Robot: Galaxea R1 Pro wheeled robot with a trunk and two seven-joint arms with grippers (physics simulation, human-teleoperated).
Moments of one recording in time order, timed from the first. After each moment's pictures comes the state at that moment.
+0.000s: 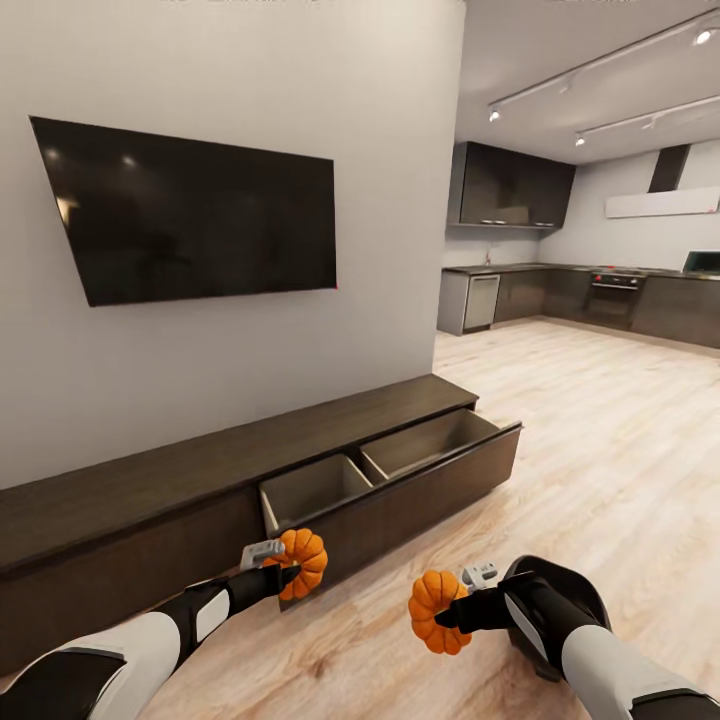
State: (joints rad) left arm -0.80 0.02 -0.12 -0.01 0.36 0.04 -0.38; right arm -0.71 -0.09 0.17 -0.27 0.05 0.41 0.49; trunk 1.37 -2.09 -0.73
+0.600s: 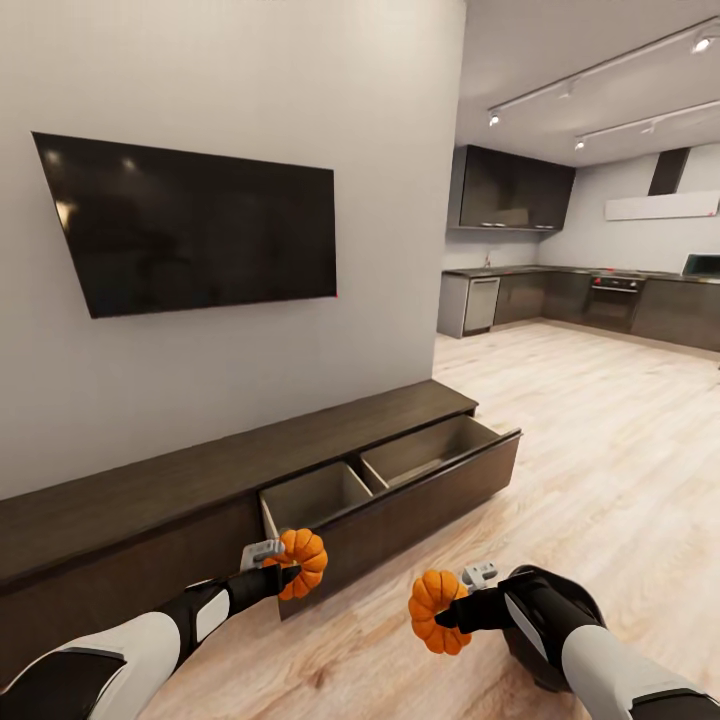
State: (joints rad) left arm -0.80 0.02 -0.12 -0.01 0.36 0.04 -0.38; right arm -0.71 -0.09 0.17 -0.27 0.06 0.41 0.49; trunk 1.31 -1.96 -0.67
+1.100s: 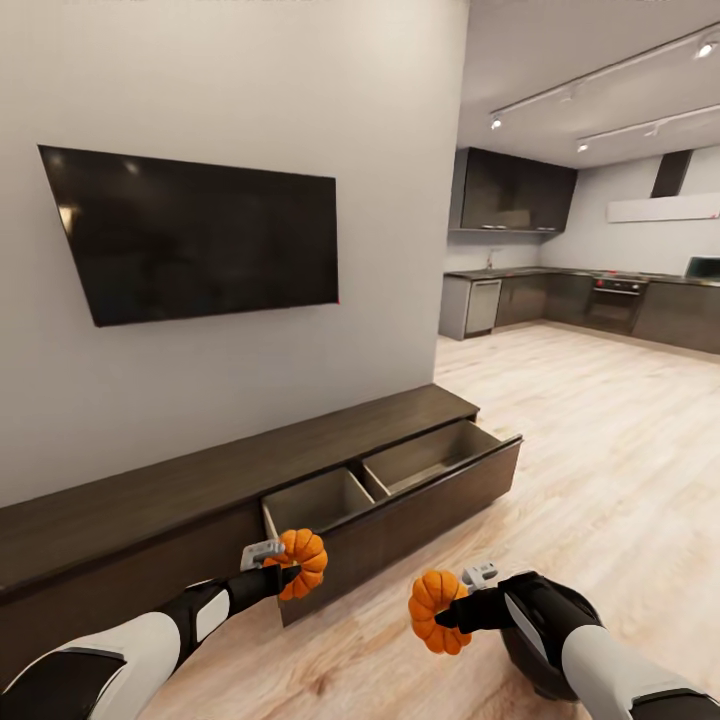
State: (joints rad) left arm -0.80 0.02 -0.12 -0.01 0.36 0.04 -0.38; right arm -0.71 -0.09 0.17 -0.27 0.06 0.41 0.49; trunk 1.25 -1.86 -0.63
